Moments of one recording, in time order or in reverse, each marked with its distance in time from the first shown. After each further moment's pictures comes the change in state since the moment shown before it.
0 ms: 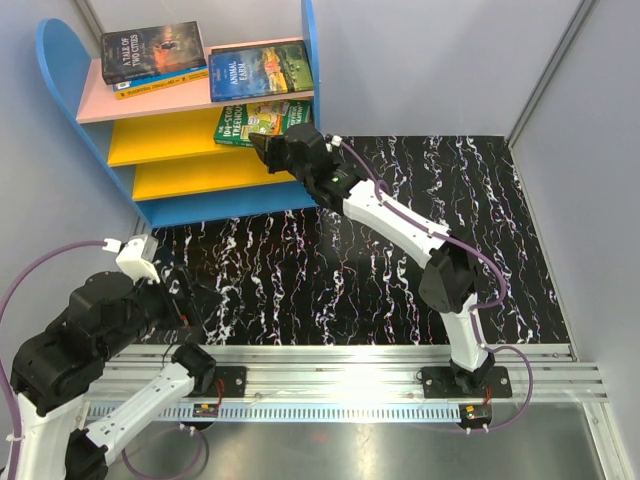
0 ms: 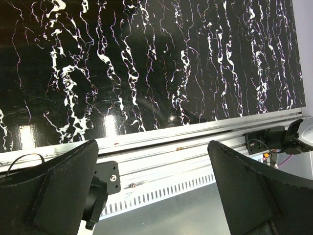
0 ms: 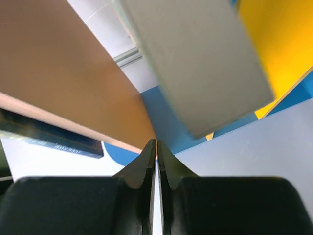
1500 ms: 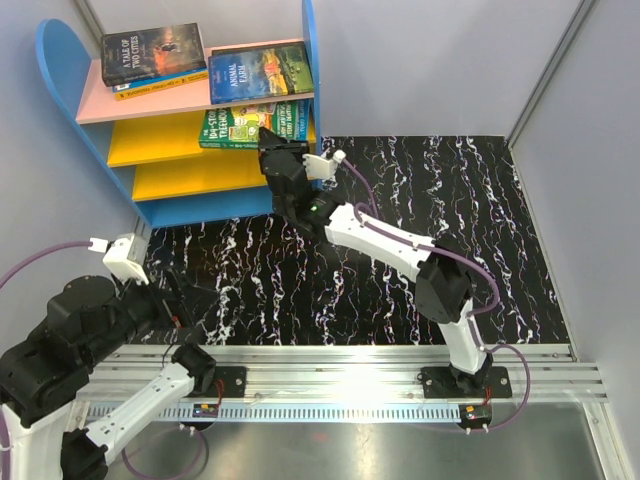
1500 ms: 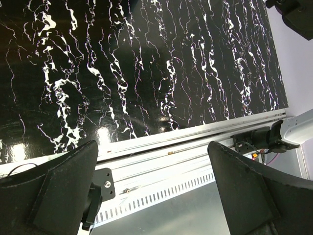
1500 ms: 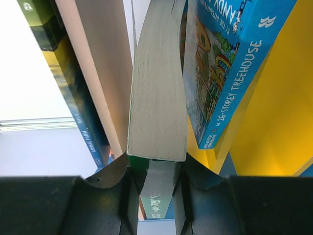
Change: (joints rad) left arm 0.000 0.009 0.084 0.003 0.026 0.019; right arm 0.140 -0.016 -0.126 0.293 0.616 -0.341
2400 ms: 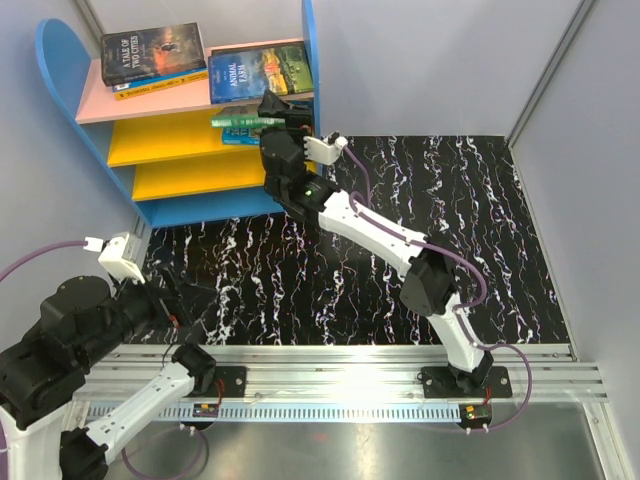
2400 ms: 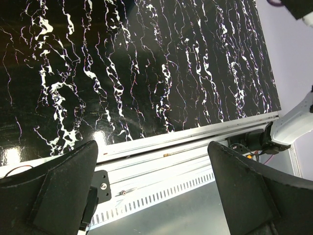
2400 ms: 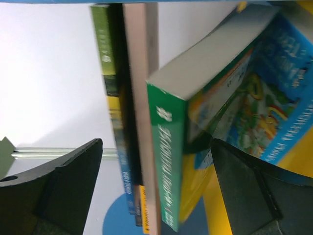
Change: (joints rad) left arm 0.000 0.007 0.029 0.000 0.005 -0.011; right arm -0.024 0.146 0.319 -0.047 0.156 -0.101
